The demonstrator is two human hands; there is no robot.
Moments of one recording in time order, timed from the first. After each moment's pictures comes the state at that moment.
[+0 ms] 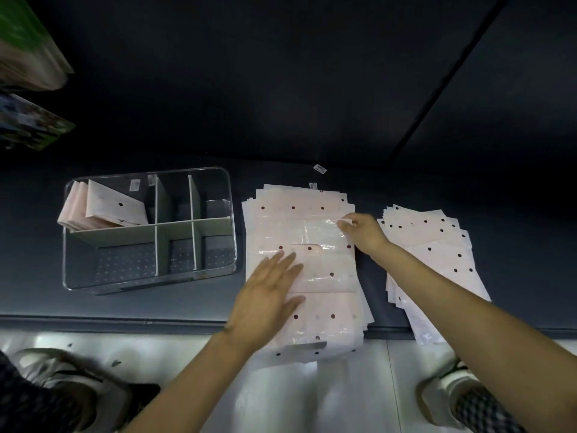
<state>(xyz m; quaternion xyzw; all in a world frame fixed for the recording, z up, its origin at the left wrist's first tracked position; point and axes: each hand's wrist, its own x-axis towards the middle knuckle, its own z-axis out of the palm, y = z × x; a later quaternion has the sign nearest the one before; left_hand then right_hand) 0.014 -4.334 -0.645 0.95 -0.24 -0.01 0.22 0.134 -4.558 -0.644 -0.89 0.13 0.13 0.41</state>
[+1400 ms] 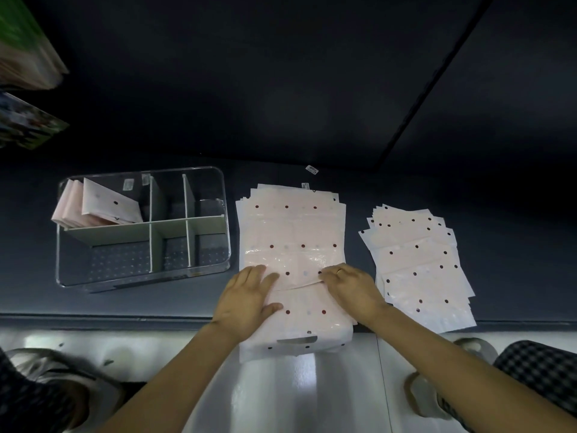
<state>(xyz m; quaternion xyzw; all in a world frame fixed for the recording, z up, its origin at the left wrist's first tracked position) 0.017 -4.315 -0.685 0.96 -0.19 -0.12 0.14 0.030 -4.557 -0.661 -0.97 -0.24 0.02 0.04</state>
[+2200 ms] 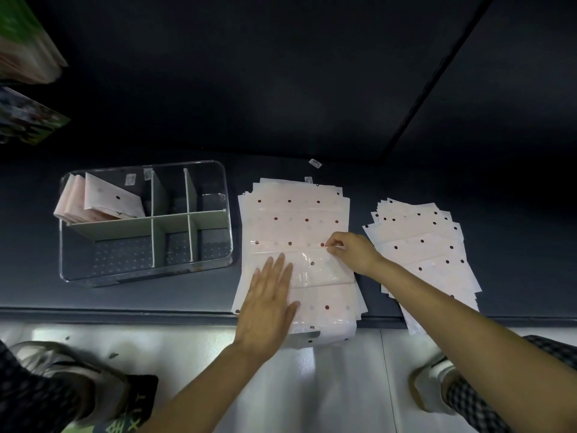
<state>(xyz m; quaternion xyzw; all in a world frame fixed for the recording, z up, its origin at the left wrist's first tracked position) -0.017 -4.351 -0.678 0.96 -0.16 -0.04 0.21 0.096 -4.567 -0.663 -0.93 0.00 0.21 0.29</state>
